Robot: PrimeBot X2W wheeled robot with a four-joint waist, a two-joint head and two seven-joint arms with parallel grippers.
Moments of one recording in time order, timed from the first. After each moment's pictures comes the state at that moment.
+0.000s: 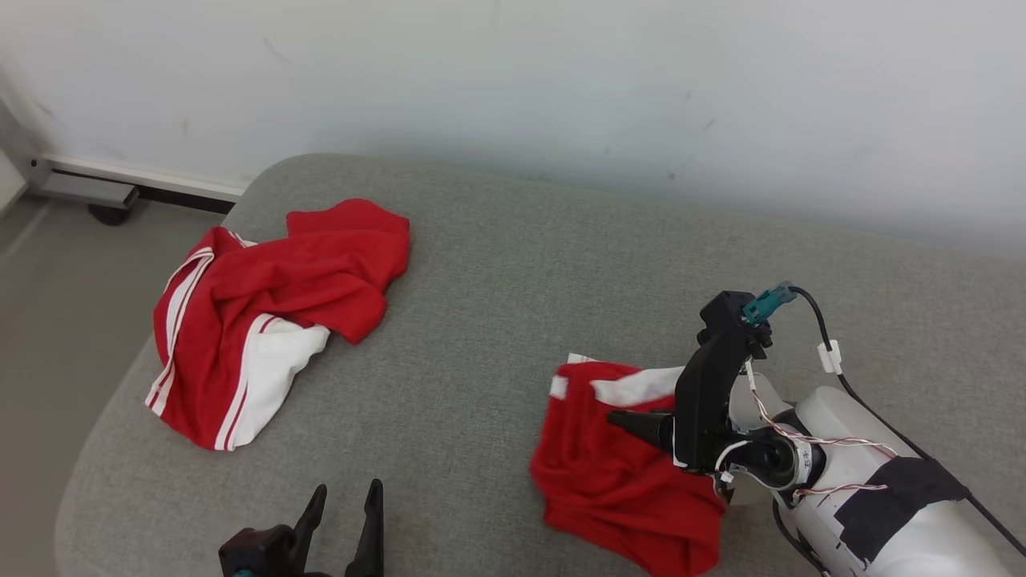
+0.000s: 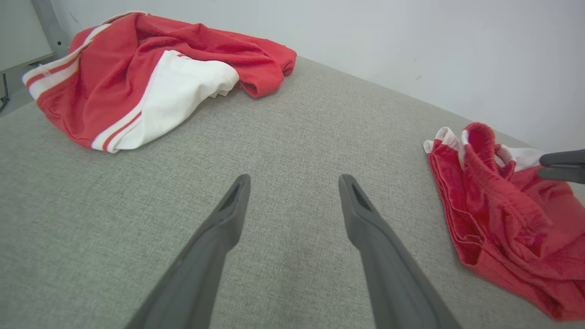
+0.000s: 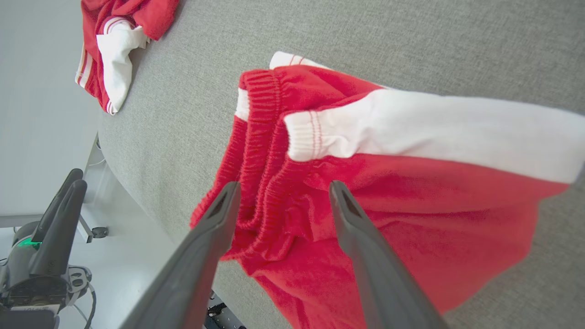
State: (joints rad) left arm -0.11 0.08 -0.40 0.43 -0.40 0.07 -0.24; right arm -0.59 -0.20 0.56 0.55 1.02 -0.03 0.70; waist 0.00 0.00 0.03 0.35
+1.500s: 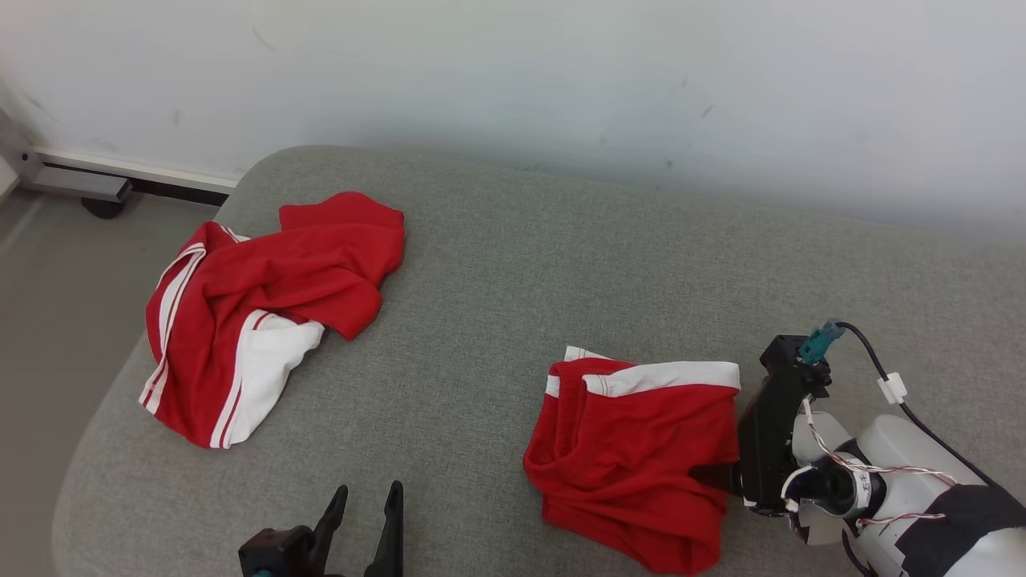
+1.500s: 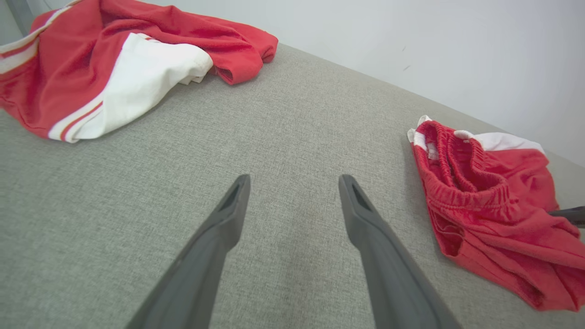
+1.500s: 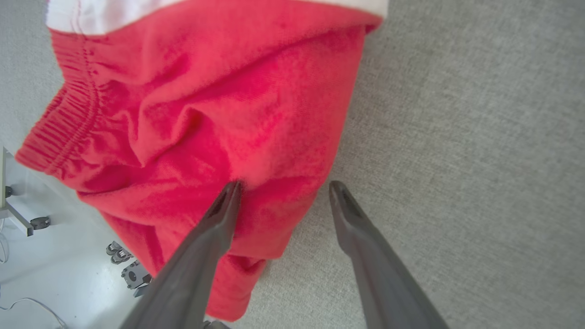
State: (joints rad) left arm -0.11 0.06 -0.43 0.44 -0.41 0.06 -0.25; right arm -0.51 -0.34 0.58 0.52 0.98 -0.08 0.82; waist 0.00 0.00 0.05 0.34
